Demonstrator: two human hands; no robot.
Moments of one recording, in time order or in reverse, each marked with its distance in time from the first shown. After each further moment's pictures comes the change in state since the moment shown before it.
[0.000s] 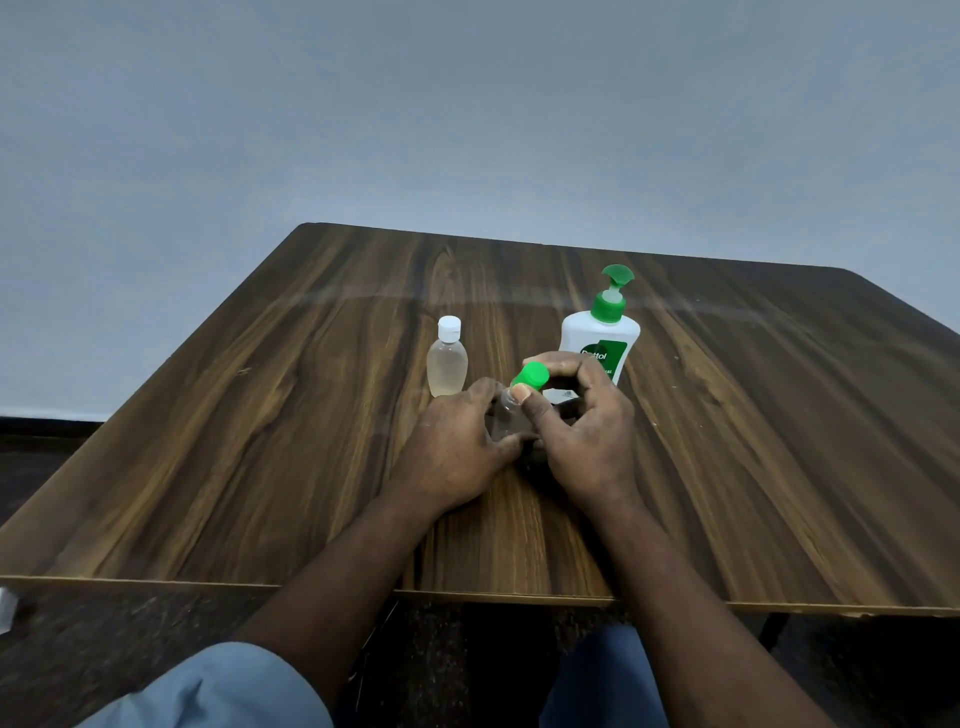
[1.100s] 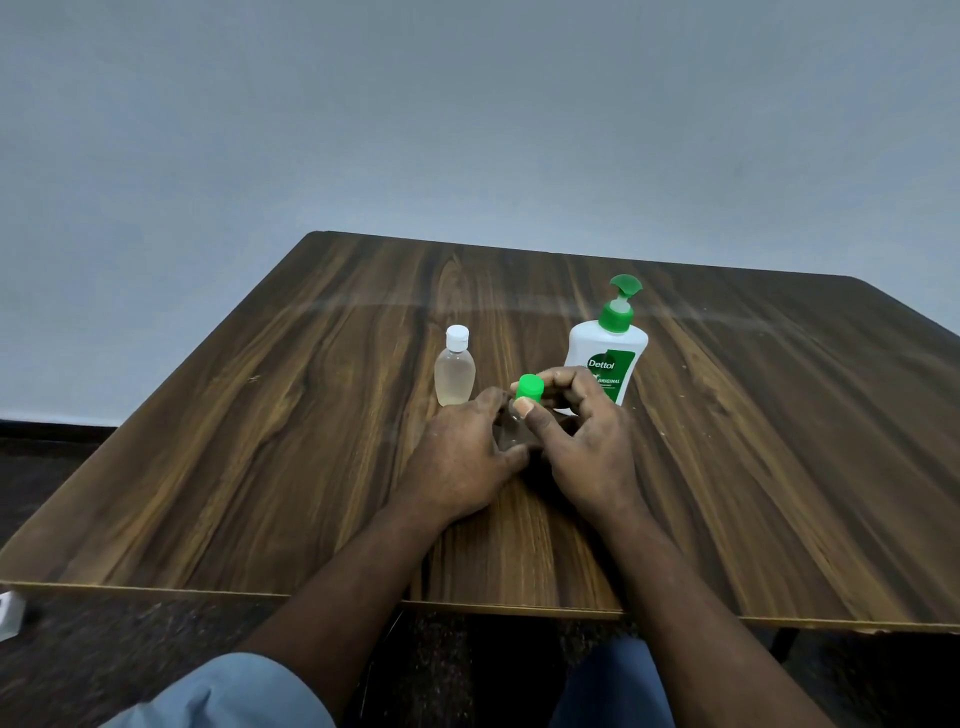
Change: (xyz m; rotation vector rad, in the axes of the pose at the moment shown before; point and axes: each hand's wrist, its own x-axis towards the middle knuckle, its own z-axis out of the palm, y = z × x) left_hand 0.002 -0.003 0.003 -0.009 -0.010 -0.010; right_hand 0.000 0.001 0.003 0.043 -0.117 0.123
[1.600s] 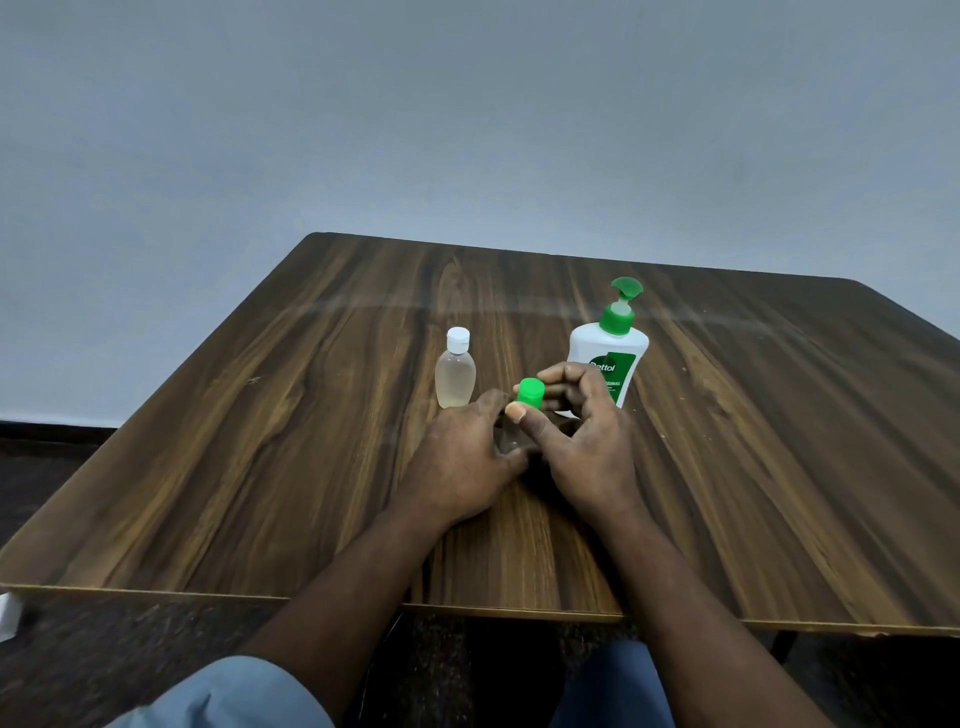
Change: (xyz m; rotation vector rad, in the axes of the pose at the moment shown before) left_hand 0.000 -0.003 0.003 -0.010 0.010 0.013; right_hand 0.000 -0.003 0.001 -0.004 0.007 -0.002
